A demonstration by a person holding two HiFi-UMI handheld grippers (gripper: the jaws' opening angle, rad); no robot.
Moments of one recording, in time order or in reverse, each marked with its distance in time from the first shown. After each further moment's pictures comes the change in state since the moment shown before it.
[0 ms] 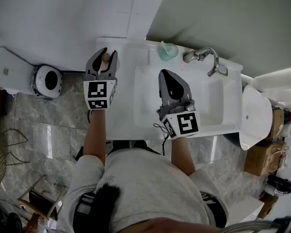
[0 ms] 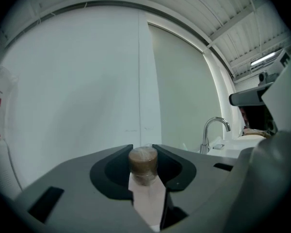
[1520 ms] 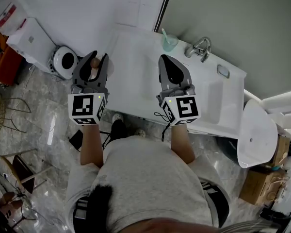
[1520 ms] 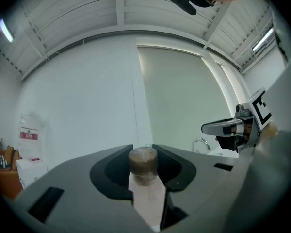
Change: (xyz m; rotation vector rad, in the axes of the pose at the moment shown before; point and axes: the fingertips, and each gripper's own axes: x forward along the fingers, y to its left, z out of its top) left arm -0.208 -0.097 0.099 0.081 -0.127 0.223; right arm -0.104 0.005 0.051 0.018 -0.138 0.190
